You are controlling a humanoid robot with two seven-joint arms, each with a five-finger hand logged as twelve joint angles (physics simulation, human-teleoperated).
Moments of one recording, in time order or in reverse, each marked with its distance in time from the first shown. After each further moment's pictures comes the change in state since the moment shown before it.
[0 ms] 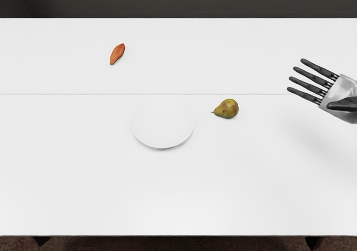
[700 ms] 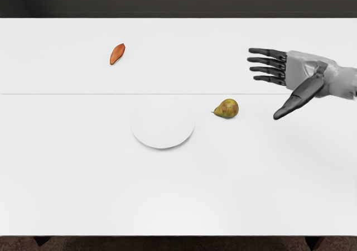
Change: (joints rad) left arm 0.000 0.000 0.000 0.000 0.000 0.000 0.000; right arm 0.277 0.001 -0.139 0.302 -0.604 -0.076 0.000
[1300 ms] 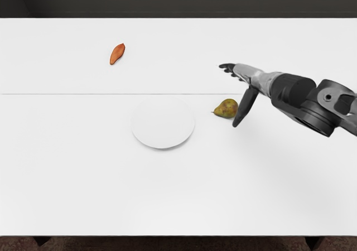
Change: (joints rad) left arm 0.000 0.000 0.000 0.000 0.000 0.000 0.000; right arm 0.565 0.058 -0.952 0.008 -0.463 -0.640 0.000
